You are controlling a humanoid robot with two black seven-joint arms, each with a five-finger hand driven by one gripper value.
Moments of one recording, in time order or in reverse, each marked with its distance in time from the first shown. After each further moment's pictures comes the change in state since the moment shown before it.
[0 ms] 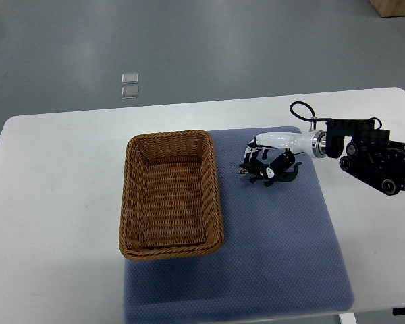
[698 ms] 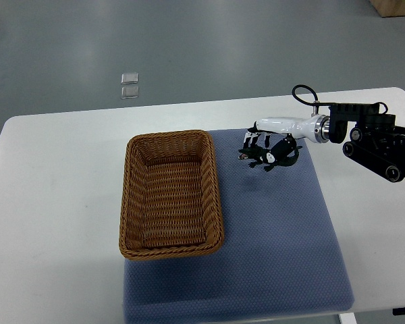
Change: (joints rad) left arm 0.000 0.000 0.000 0.000 0.000 0.000 0.000; right arm 0.067 -0.023 0.003 0.000 0.003 -0.002 0.031
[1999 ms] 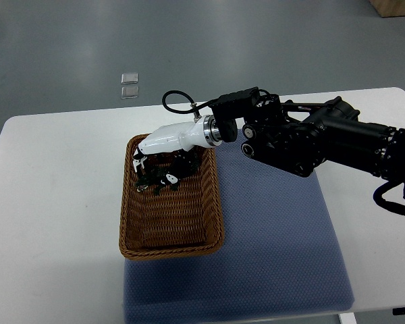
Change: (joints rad) left arm 0.000 0.000 0.000 0.000 0.000 0.000 0.000; right arm 0.272 0.361 -0.232 0.036 -0.025 0.001 0.041
